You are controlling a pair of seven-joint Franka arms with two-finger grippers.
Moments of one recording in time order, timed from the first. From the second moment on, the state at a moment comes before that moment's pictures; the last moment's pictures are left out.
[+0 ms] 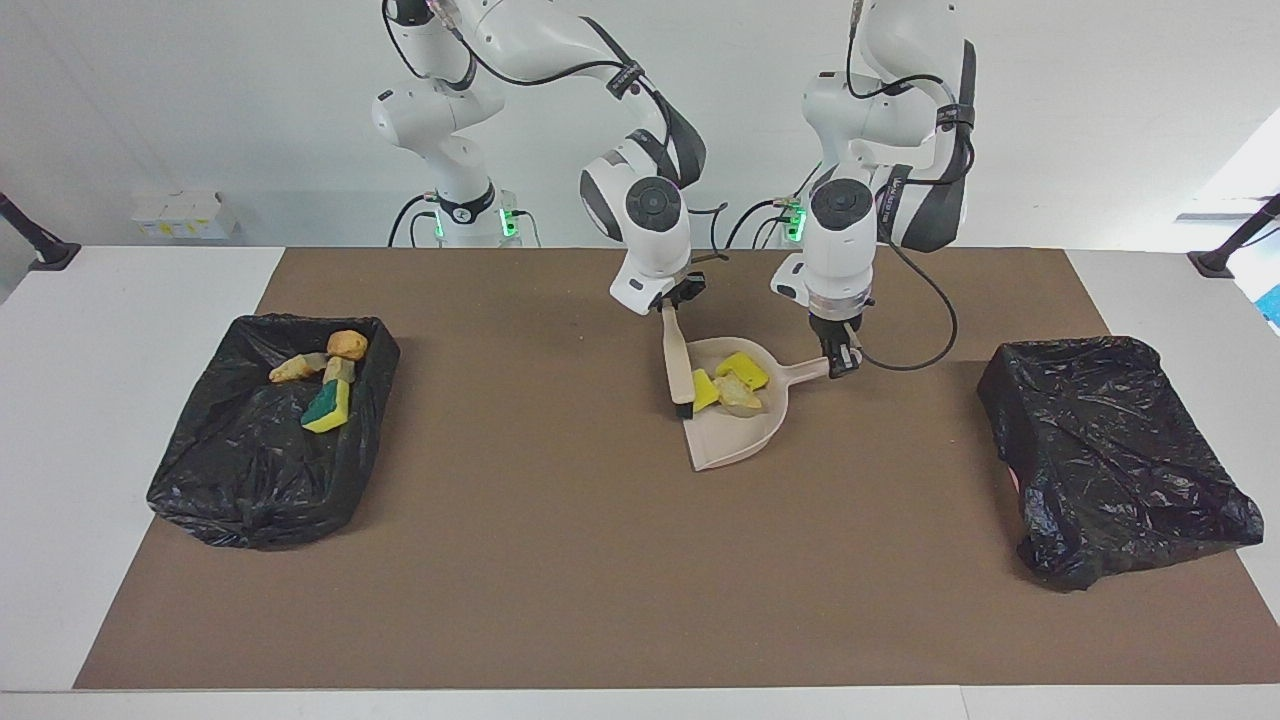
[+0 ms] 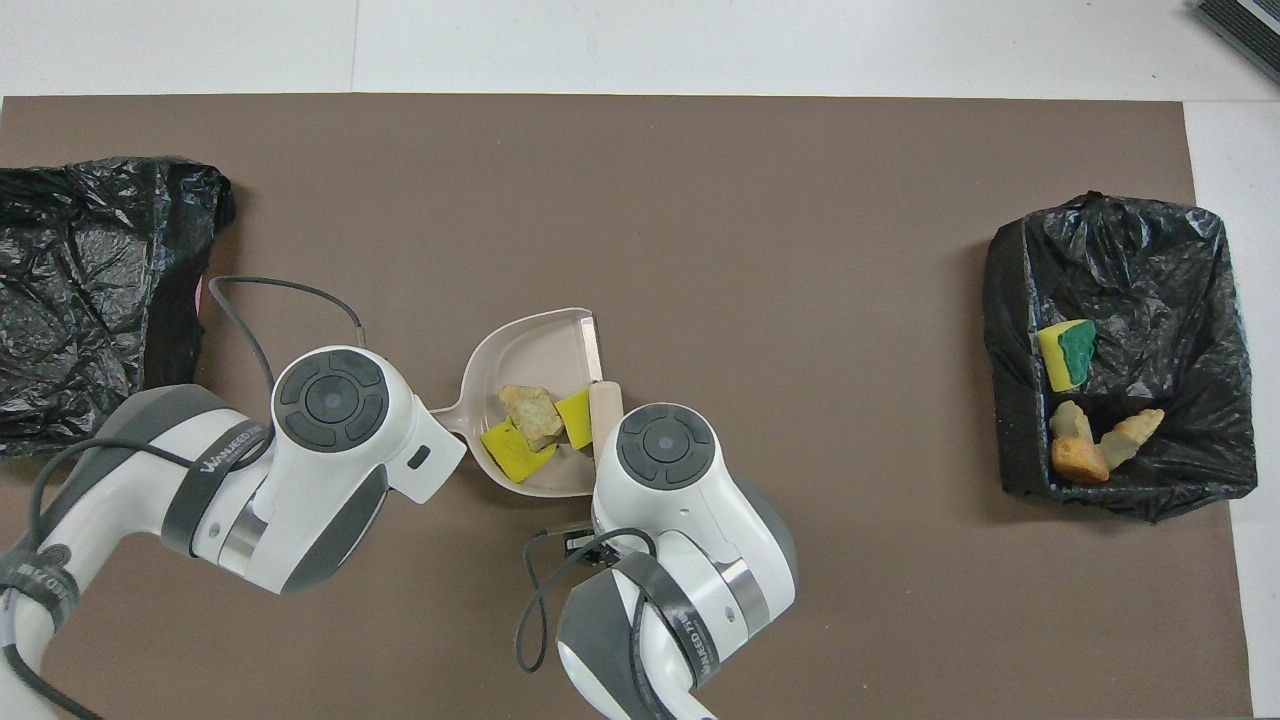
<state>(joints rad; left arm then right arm) -0.45 0.03 0.03 -2.22 0.25 2.16 0.94 0.60 0.24 0.13 -2.00 0.30 2.02 0.46</state>
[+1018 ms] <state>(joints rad) -0.45 0.03 0.04 -2.22 0.25 2.18 1.04 0.53 0.19 0.13 -2.01 0.24 1.91 0.46</state>
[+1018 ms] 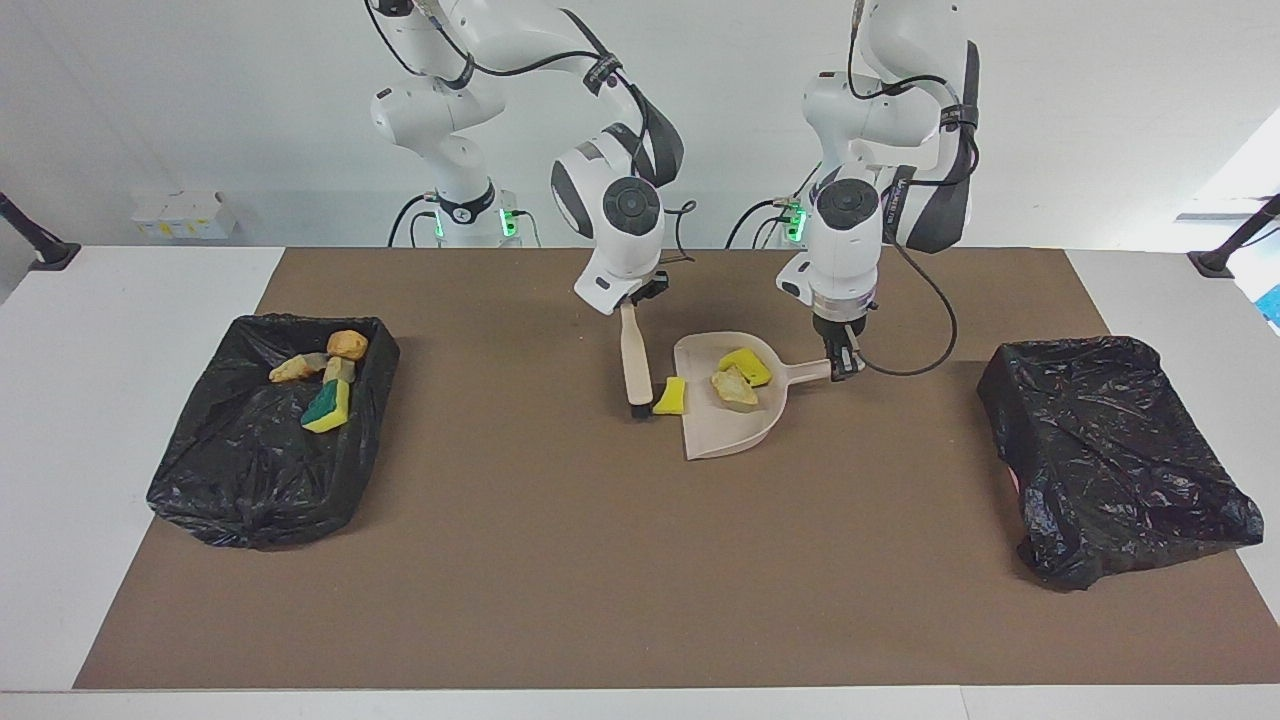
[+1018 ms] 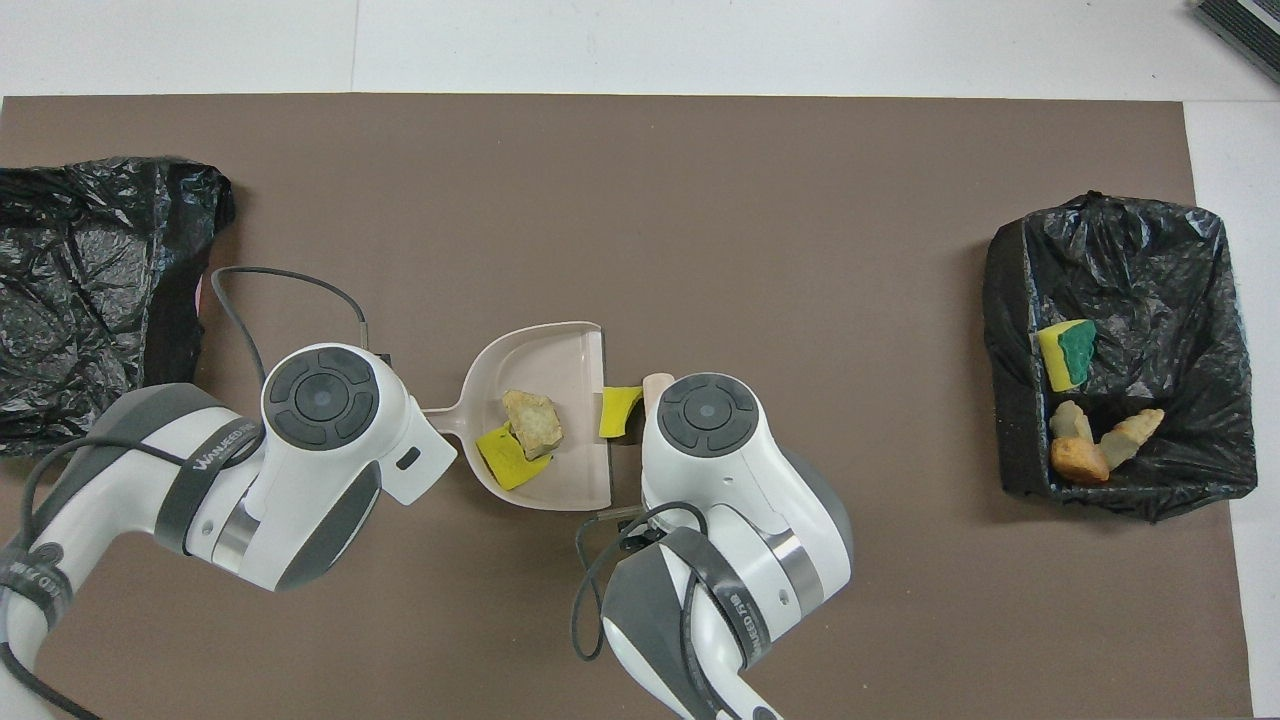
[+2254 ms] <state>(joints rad) -0.41 0.03 0.04 -2.22 0.25 2.21 1.10 0.61 0.18 0.13 -1.89 0.46 2.02 0.61</state>
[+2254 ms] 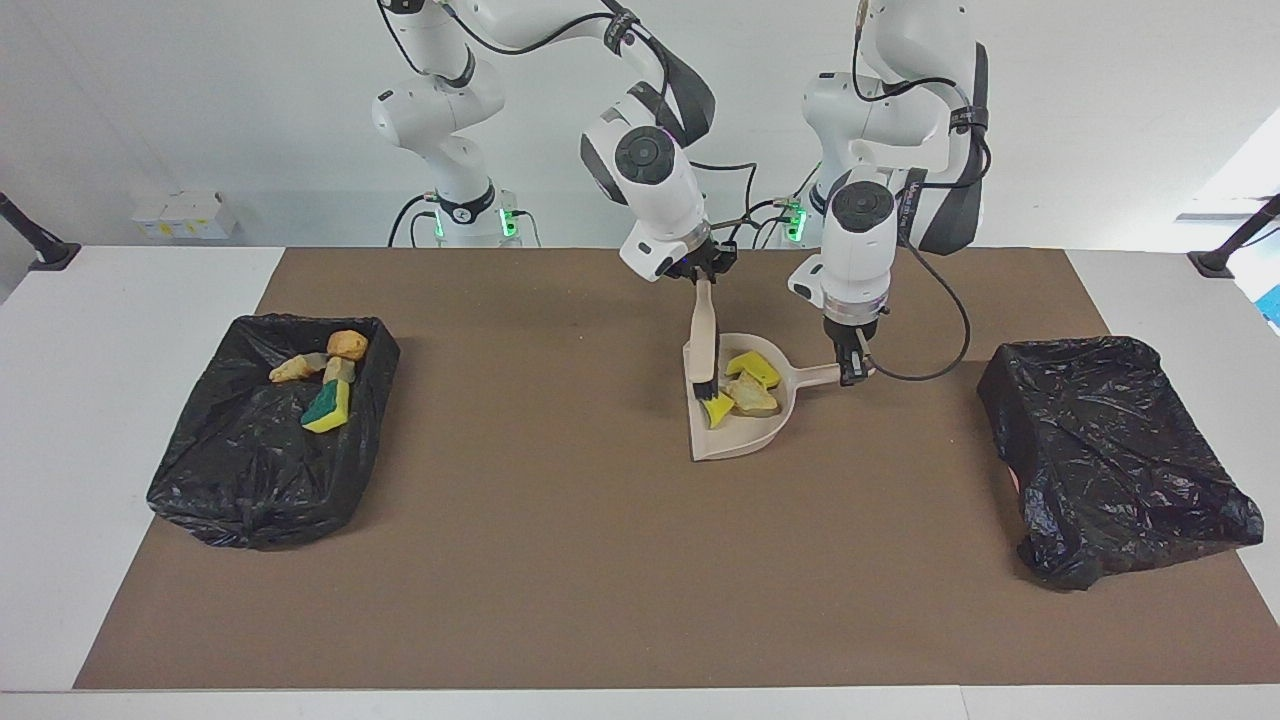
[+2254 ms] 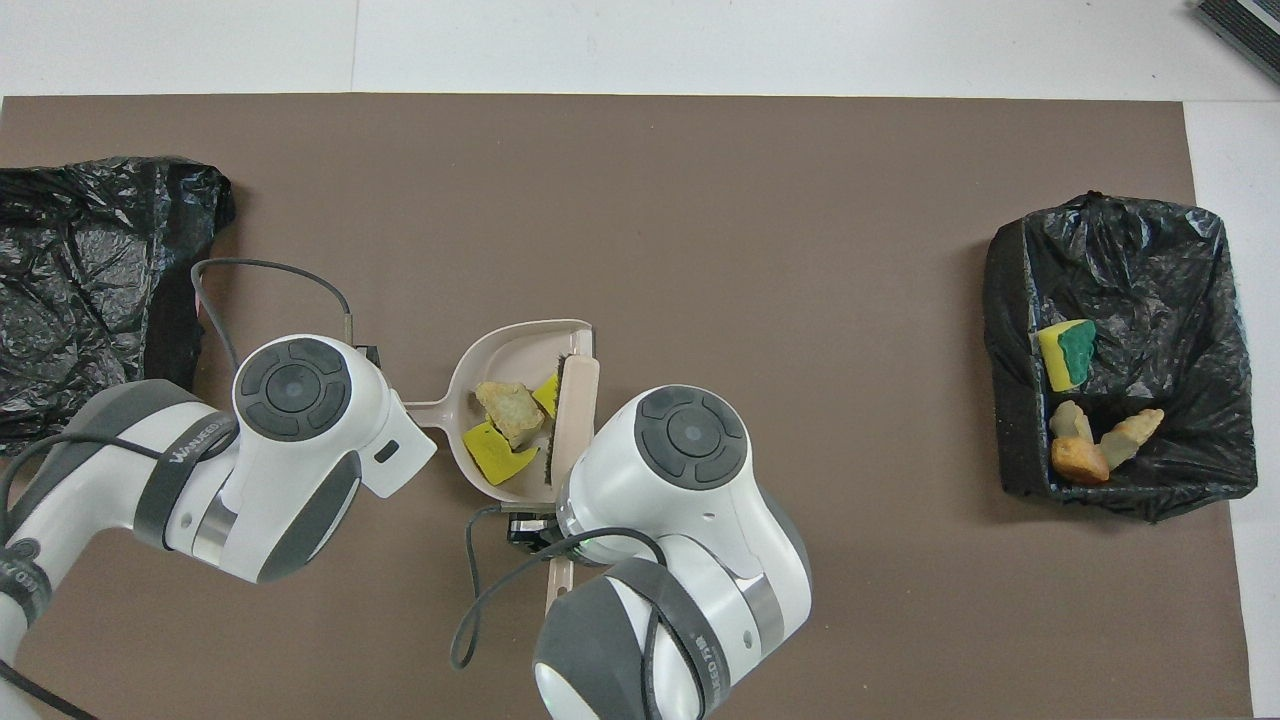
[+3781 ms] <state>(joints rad) -0.19 -0.07 0.07 -1.96 0.23 2.01 1.43 0.81 0.17 0.13 -2.06 0.18 2.00 0.80</state>
